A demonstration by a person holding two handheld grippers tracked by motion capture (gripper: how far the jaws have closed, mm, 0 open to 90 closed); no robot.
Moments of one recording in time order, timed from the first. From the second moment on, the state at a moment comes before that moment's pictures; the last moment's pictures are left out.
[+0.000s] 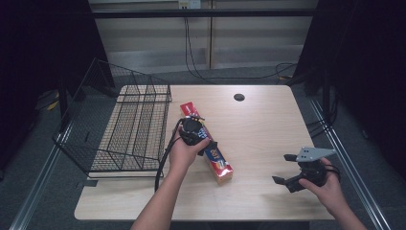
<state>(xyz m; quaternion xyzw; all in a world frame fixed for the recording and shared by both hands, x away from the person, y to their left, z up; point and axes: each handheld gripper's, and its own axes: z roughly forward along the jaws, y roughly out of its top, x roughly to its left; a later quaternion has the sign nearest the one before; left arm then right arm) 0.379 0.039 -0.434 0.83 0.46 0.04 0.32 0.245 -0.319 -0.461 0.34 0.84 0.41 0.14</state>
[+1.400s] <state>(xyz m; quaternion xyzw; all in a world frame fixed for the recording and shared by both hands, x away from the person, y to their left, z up) 0.409 0.021 -0.463 0.78 0.55 0.05 0.28 0.245 -0.320 -0.459 0.33 0.83 0.42 0.15</state>
